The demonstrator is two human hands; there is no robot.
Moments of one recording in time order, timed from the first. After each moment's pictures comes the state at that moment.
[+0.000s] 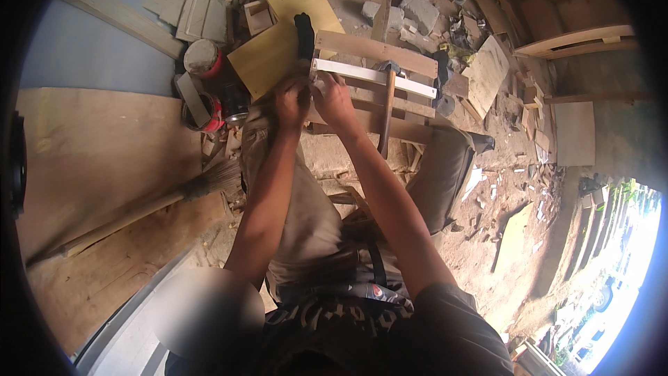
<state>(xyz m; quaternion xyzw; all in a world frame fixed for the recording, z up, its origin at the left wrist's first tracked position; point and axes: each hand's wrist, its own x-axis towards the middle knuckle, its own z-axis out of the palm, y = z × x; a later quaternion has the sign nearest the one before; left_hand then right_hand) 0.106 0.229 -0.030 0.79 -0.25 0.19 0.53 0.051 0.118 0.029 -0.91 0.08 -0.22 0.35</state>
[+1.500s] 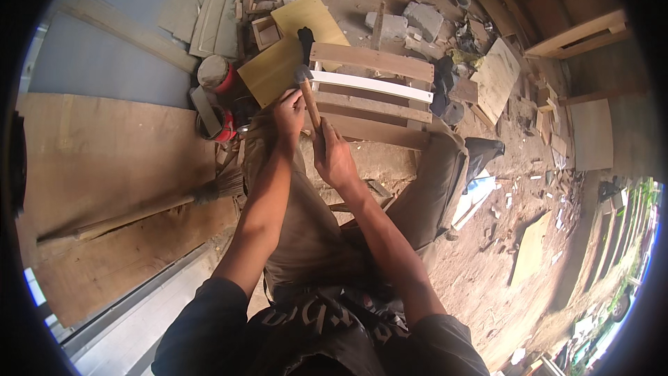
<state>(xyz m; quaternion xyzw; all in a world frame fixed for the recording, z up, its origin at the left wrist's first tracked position) 0.098 0.226 -0.028 0.80 -0.20 0.12 0.55 -0.055 0.147 0.088 -0.85 0.09 -0.19 0.49</state>
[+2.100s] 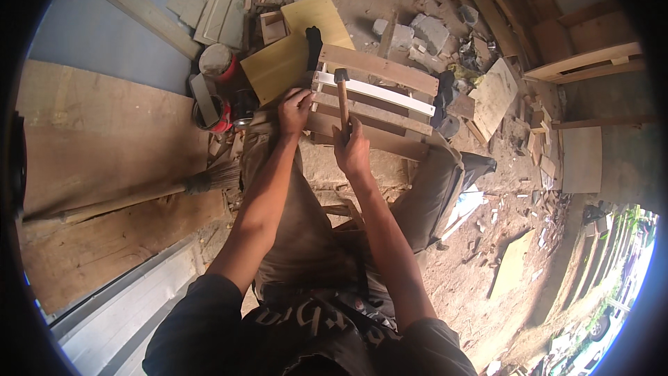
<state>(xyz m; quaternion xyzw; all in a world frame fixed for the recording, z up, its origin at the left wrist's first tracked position) 0.099 0.225 -0.027 0.78 -0.18 0.11 0.58 -0.048 0.115 0.037 -0.86 0.20 -0.17 0.43</state>
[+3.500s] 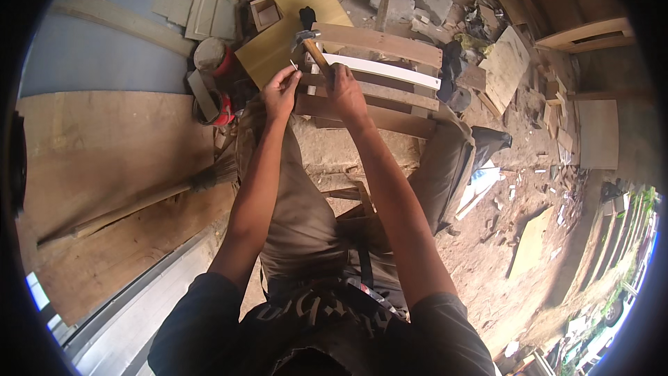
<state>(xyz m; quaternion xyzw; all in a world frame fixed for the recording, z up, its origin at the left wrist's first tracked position) 0.107 0.228 -0.023 0.69 -0.09 -0.03 0.71 0.031 0.073 0.005 -0.89 0.11 -0.16 0.41</state>
